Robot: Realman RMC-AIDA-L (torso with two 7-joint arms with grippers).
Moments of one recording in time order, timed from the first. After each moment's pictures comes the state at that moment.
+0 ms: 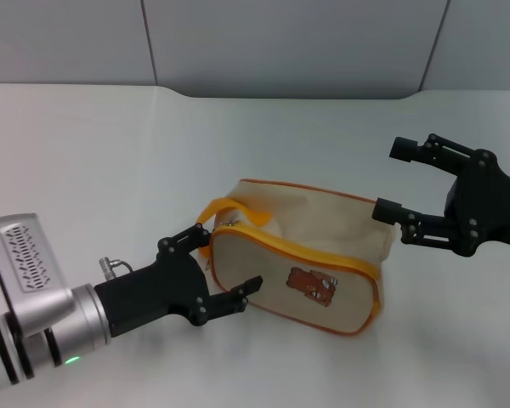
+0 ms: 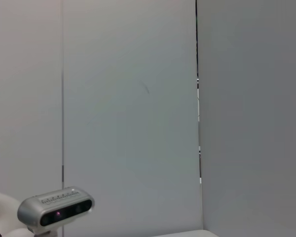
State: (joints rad) left arm -0.53 -2.08 0.73 0.08 1.70 1.35 -0.51; right arm 0.48 2.06 -0.58 -0.56 -1.78 -1.79 1.00
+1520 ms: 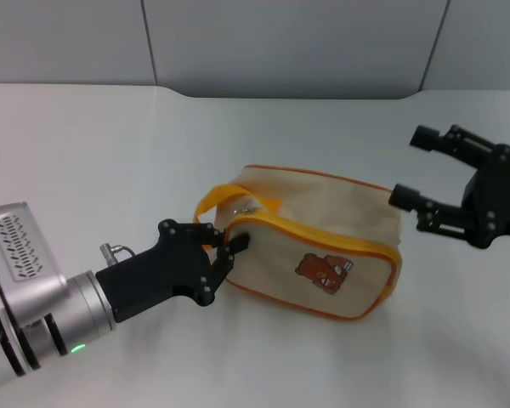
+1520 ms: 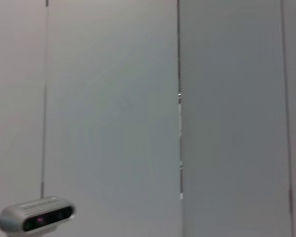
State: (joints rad) left arm -0.55 -2.08 0.66 0.04 1.68 1.40 -0.48; right arm 0.45 2.08 -0.50 -0.56 -1.76 -1.80 0.99
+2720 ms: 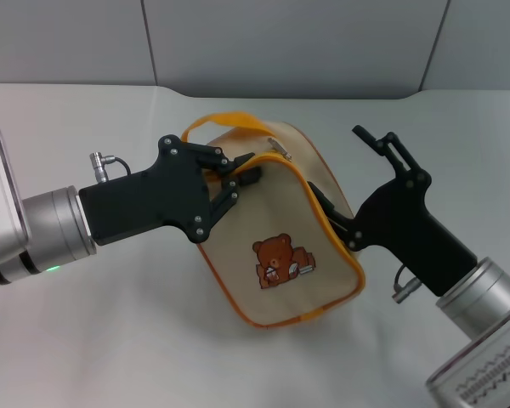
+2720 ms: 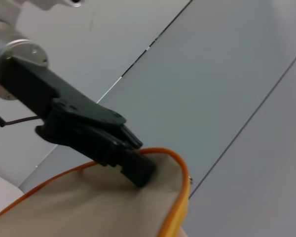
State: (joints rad) left arm -0.60 -2.08 0.73 0.37 1.68 1.60 -0.51; right arm 0.56 2.09 -0.38 0.31 -1.52 -1.53 -0.63
